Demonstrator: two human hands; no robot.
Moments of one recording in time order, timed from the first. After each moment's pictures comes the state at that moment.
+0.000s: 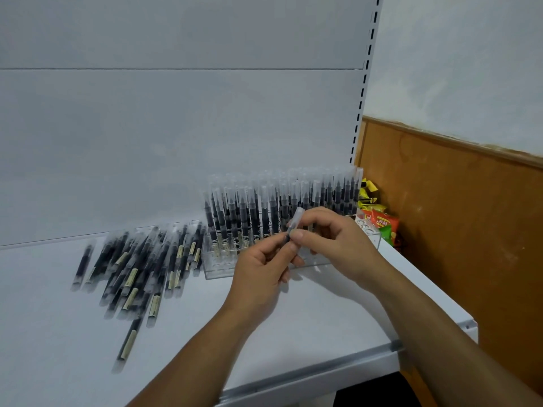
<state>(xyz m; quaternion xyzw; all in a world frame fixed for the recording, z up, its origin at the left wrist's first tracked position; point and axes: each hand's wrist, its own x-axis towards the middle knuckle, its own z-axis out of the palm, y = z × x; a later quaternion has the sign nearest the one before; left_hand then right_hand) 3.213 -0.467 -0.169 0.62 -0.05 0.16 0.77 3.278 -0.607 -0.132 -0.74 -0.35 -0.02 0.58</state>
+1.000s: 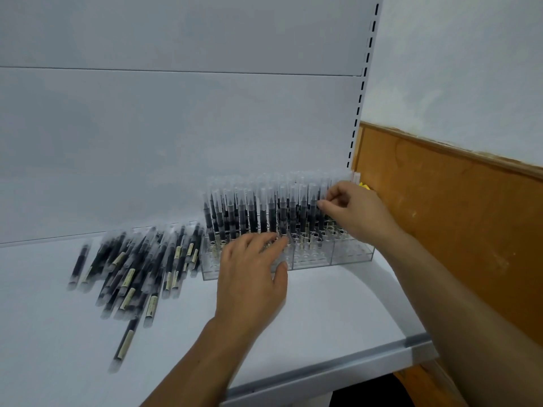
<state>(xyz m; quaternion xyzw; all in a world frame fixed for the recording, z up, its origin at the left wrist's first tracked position) 3.205 -0.455 -0.175 0.94 0.01 0.29 0.18 3.335 -0.626 -0.107 -0.90 -0.22 -0.15 0.34</state>
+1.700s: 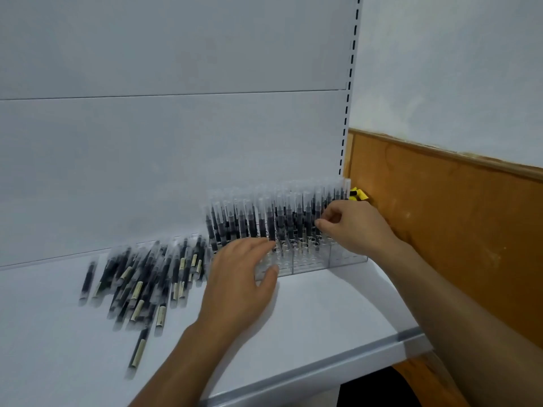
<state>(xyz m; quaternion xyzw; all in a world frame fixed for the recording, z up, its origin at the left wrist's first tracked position) 3.190 -0.432 -0.158 0.93 -0.04 0.27 0.23 3.311 -0.629 -0.103 -0.94 -0.20 -0.13 0.24</state>
